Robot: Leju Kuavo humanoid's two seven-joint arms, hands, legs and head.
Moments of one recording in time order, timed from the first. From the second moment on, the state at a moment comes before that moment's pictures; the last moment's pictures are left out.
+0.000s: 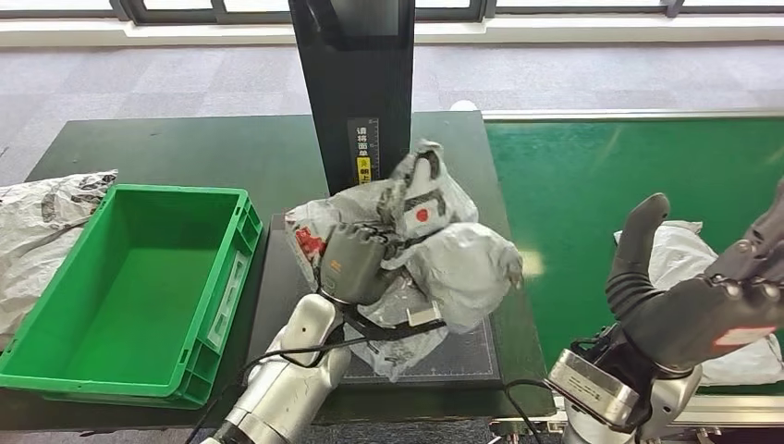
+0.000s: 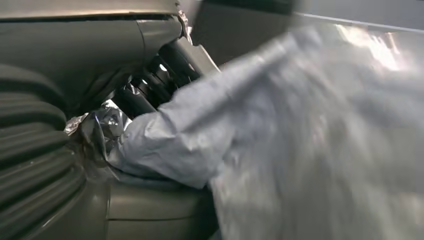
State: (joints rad) left arm -0.39 -0.34 -0.26 -0.96 -1.44 0.70 -0.14; right arm -0.09 0.32 0.05 -1.96 0.83 -0.70 -0.70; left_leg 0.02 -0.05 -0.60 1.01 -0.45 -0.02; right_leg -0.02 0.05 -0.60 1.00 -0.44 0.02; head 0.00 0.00
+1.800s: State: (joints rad) left arm -0.41 -0.34 0.87 -1.40 -1.06 0.70 -0.66; right arm -0.08 0.32 0.02 -1.95 0.82 -0.70 -0.70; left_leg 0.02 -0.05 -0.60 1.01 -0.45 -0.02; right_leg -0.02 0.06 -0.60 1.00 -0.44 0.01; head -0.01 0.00
